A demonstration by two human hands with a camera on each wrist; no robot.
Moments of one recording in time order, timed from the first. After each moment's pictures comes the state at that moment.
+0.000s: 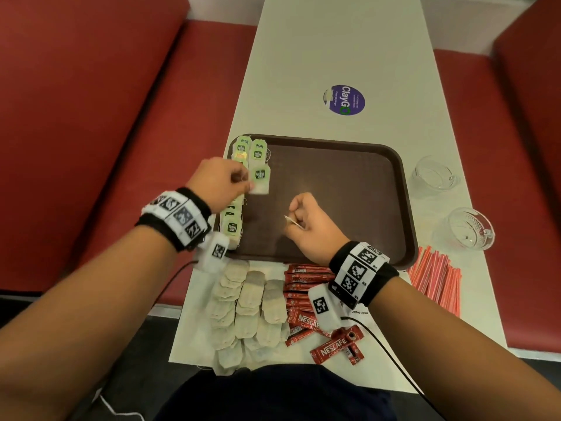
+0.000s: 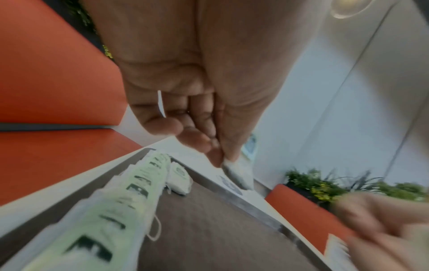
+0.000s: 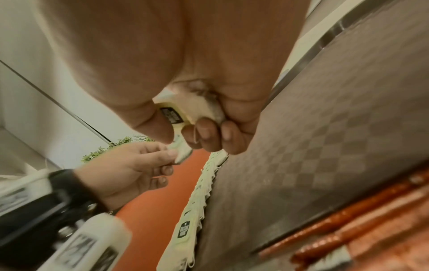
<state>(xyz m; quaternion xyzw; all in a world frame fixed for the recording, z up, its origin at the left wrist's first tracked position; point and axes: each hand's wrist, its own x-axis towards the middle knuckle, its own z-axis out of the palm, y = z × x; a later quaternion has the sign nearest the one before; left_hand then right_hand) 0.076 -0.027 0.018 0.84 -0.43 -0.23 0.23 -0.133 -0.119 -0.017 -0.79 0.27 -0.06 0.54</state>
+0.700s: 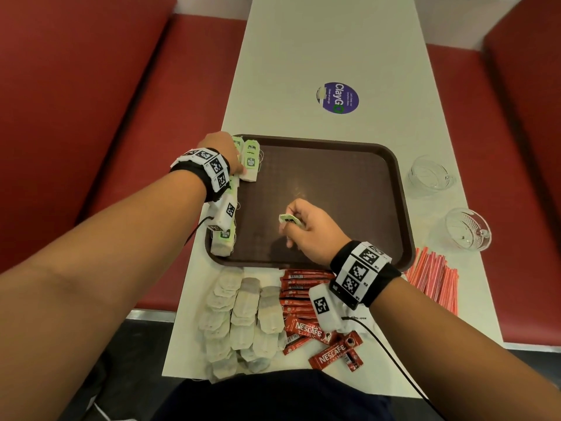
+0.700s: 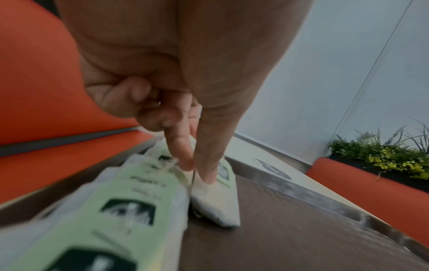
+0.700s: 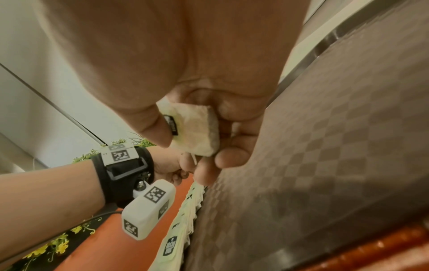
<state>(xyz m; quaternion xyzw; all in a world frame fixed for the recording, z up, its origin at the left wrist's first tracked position) 0.139 -0.126 -0.023 0.92 -0.34 -0.20 0.01 -0.132 -0.130 -0.014 -0.78 0.30 -0.04 0.54</state>
